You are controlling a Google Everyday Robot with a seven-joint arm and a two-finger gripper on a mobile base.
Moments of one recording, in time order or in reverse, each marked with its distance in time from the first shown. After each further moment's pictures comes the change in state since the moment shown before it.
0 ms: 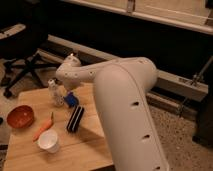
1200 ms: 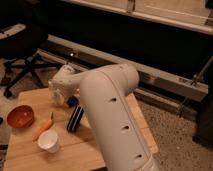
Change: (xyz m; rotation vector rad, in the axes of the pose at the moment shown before) arm 0.013 0.033 0.060 -0.026 0.088 -0.046
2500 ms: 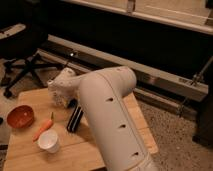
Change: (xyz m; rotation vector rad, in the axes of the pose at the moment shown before) arm 0.018 0.004 0.018 -0.021 0.057 -0.012
